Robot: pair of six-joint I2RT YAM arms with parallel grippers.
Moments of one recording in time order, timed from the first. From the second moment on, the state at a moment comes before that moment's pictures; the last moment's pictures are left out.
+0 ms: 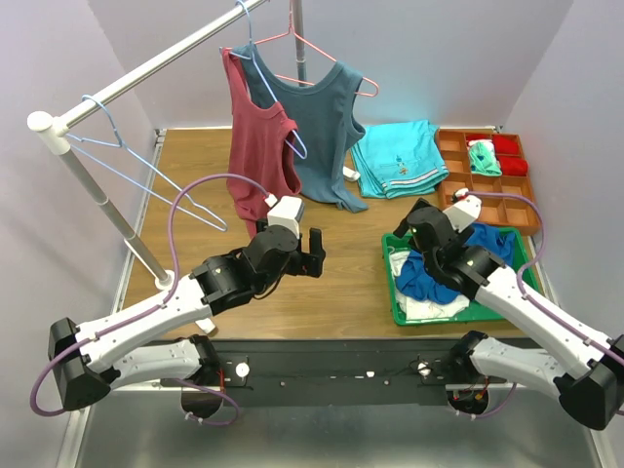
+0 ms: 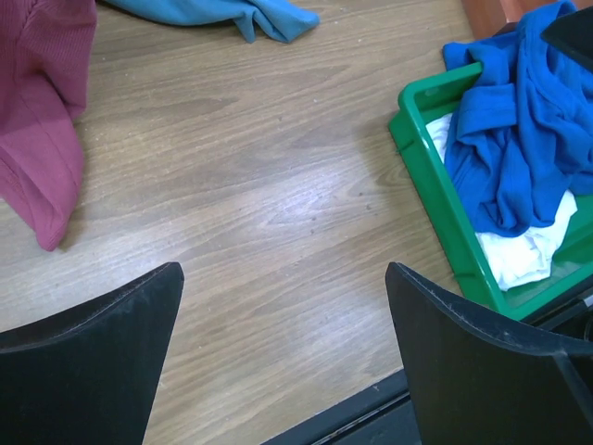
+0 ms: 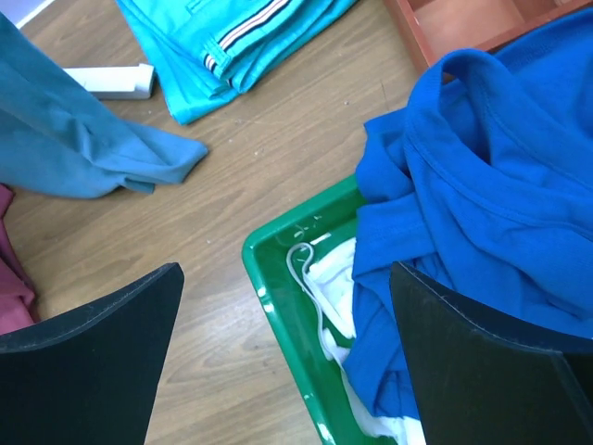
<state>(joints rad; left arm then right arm) -1.02 1.01 0.91 -0.43 -0.42 -0.56 0.67 1.01 0.83 -0.54 0.75 0.92</state>
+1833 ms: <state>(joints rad) -0.97 1.12 1.01 -0.51 -0.42 -0.56 0.09 1.07 1.15 -0.49 0.27 0.65</state>
